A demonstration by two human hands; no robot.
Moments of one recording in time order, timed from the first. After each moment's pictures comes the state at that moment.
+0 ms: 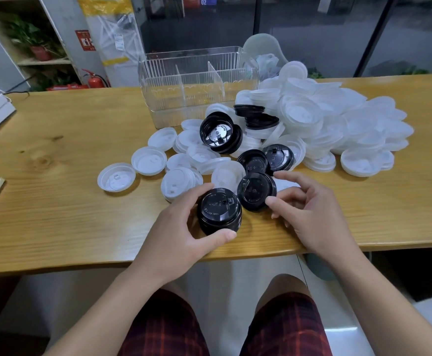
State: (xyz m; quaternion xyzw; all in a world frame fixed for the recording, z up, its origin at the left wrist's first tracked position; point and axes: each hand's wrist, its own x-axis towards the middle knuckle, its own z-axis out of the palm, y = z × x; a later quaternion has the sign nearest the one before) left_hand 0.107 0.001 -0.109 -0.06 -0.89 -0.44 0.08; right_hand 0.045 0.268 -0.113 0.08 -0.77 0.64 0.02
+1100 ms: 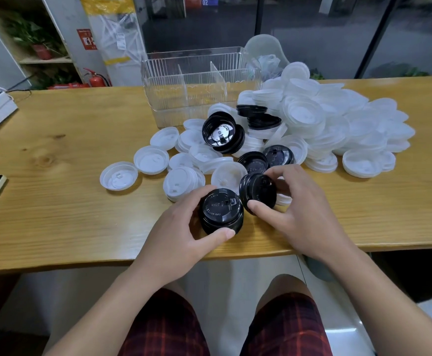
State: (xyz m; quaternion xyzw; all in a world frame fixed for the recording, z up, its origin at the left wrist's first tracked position) left_hand 0.111 -0.001 -0.106 -0.09 -0.90 -0.42 0.08; right_hand 0.044 0.252 -0.102 0.19 -0.89 0.40 0.12
